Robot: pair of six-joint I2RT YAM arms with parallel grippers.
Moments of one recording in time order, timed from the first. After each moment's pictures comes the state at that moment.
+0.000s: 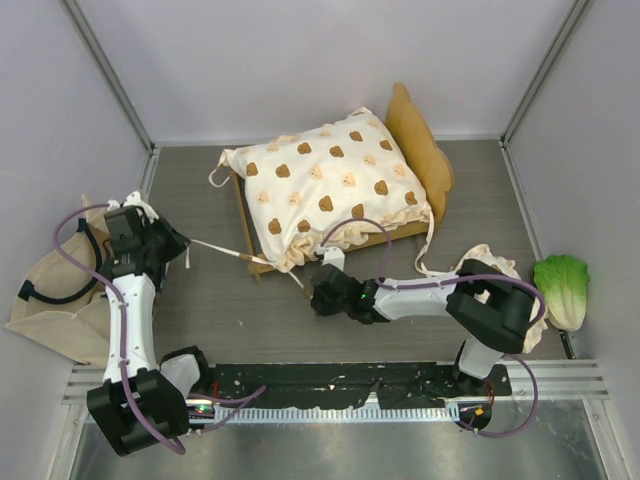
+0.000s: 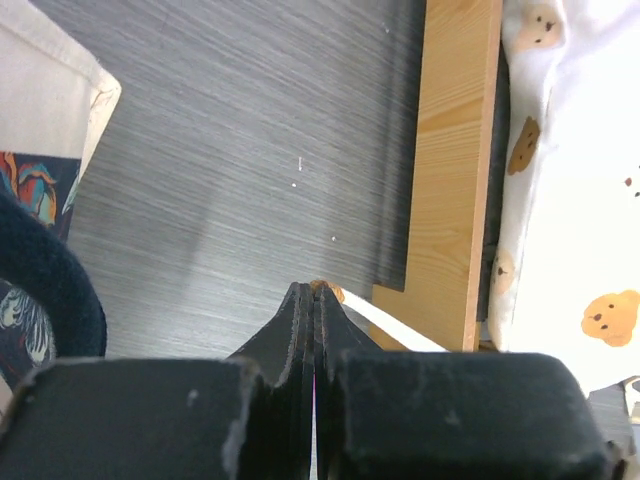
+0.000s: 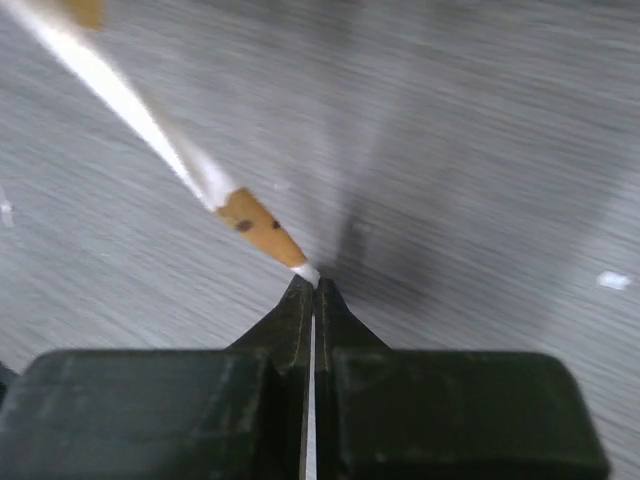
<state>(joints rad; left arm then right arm) 0.33 1.00 0.84 -0.54 0.28 -0.34 1.06 1.64 0.76 0.06 0.22 0.76</state>
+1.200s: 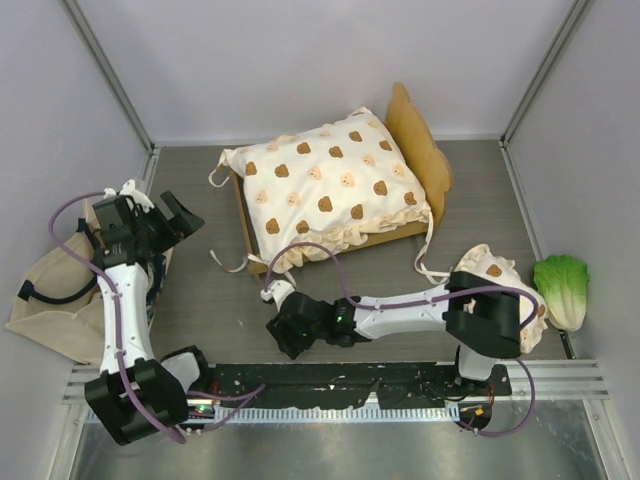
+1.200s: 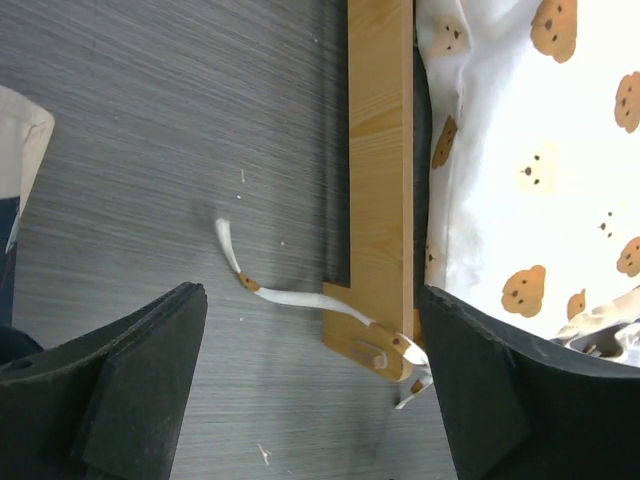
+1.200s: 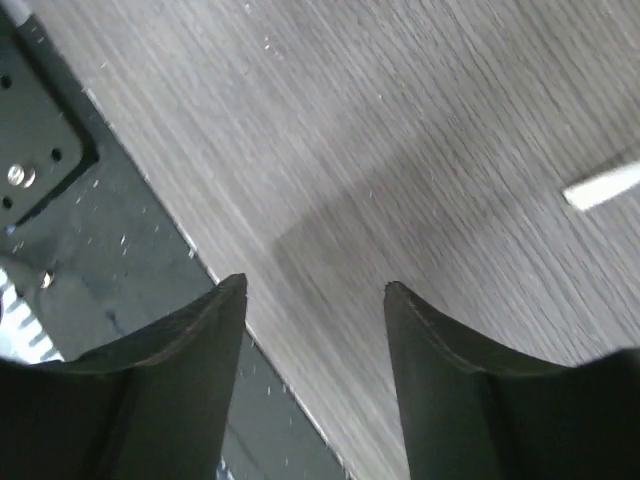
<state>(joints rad) 0.37 1.08 0.94 -0.55 0.46 -0.33 1.31 1.75 0.98 -0.05 0.08 0.44</state>
